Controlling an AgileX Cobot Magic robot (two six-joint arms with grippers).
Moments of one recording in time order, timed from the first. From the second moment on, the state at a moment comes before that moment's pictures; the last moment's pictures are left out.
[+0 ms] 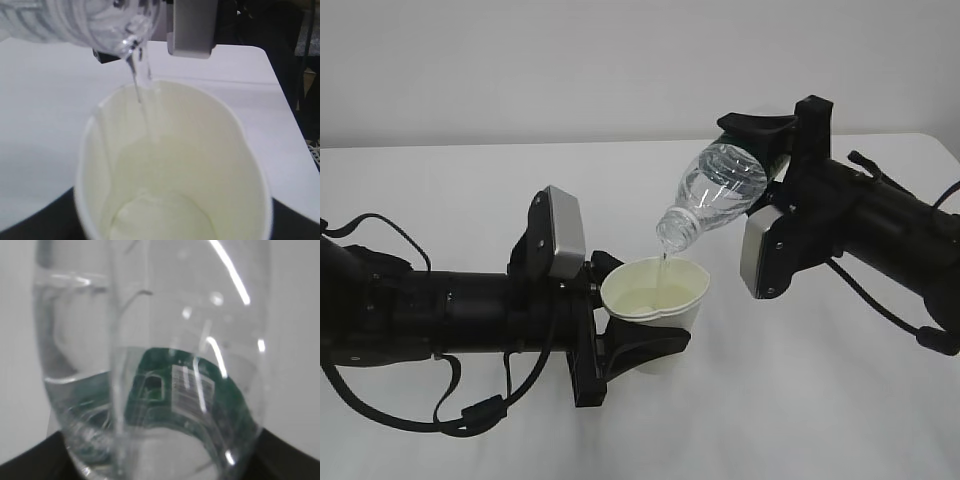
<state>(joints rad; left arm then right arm) -0.51 1.99 -0.76 0.98 -1.07 -0.36 0.26 1.84 -0.69 -0.41 -1.12 -1.46</state>
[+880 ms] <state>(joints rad) -0.51 1.99 -0.76 0.98 -1.07 -0.36 0.26 1.84 -0.69 -0.41 -1.12 -1.46</state>
